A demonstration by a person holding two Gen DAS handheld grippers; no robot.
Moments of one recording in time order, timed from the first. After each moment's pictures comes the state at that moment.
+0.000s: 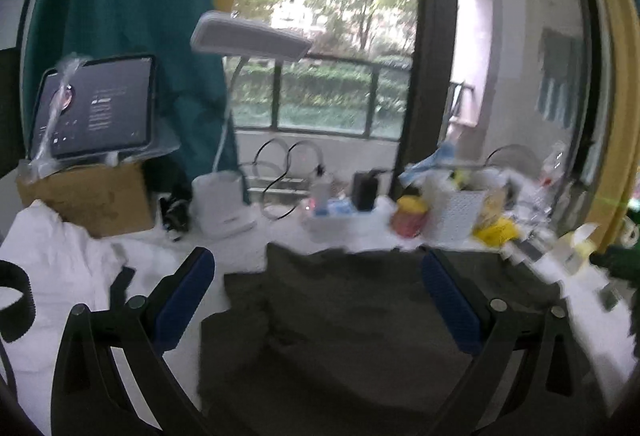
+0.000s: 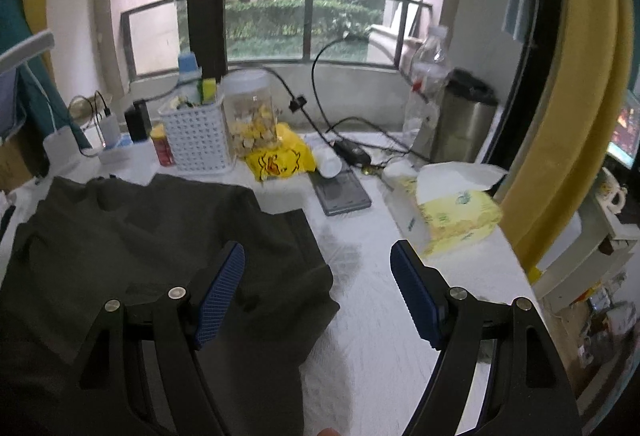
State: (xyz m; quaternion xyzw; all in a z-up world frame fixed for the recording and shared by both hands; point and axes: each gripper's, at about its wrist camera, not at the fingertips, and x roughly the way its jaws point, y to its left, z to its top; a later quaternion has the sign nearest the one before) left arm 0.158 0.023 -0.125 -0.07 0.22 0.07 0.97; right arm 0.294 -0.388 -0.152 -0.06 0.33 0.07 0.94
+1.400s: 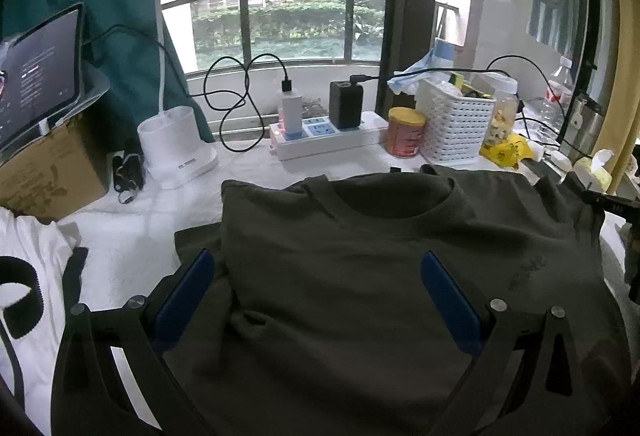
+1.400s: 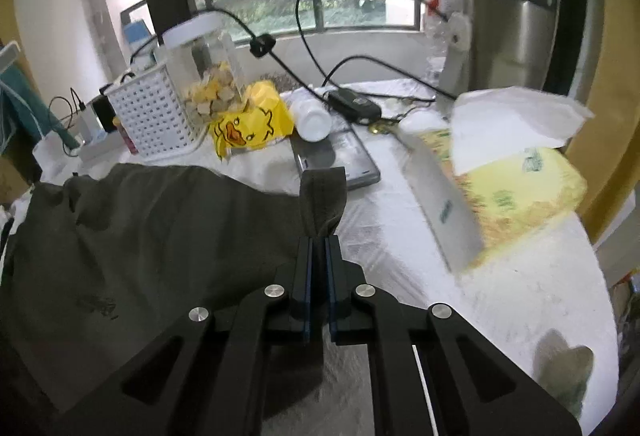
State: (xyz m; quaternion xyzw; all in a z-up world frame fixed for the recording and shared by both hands) left arm 0.221 -0.004 -0.175 -0.03 0.34 0.02 0.94; right arm 0.365 -0.436 -0.211 0.00 0.36 0.11 0.93
